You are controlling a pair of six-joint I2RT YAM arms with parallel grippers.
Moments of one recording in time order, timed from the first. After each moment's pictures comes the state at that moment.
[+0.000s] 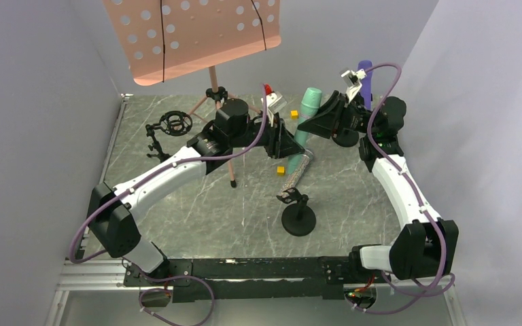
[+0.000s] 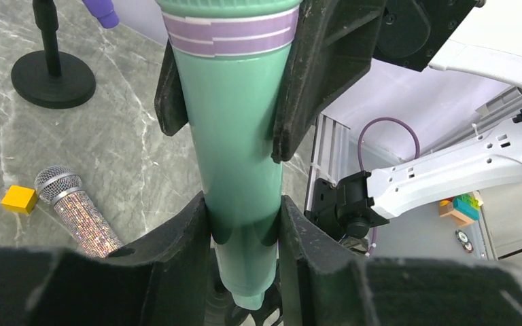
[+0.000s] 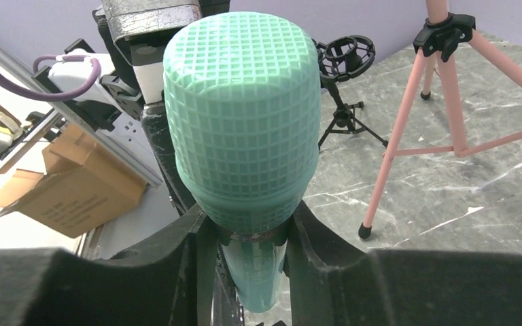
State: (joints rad) left arm -0.78 1.55 1.39 0.03 0.61 -0.36; right arm 0.08 1.29 1.07 0.55 -1.27 0.84
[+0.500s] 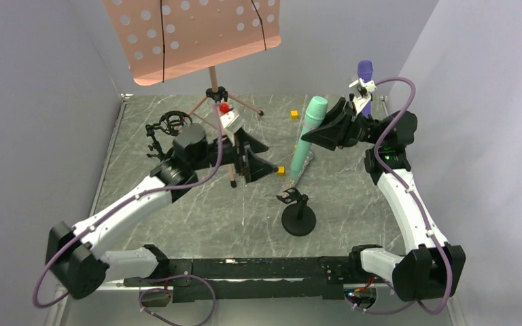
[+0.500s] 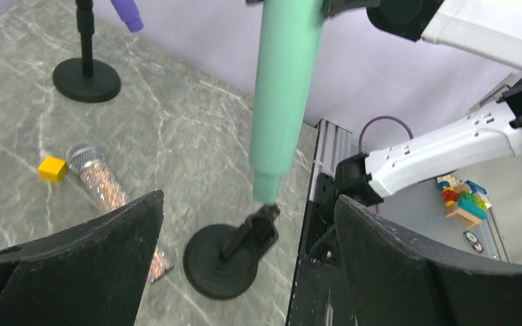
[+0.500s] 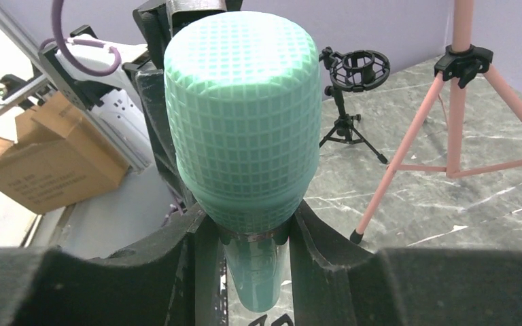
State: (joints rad) left arm -0.71 1.26 1.08 0.17 0.63 -0.38; right arm 0.08 1.17 1.03 0.57 -1.29 0.79
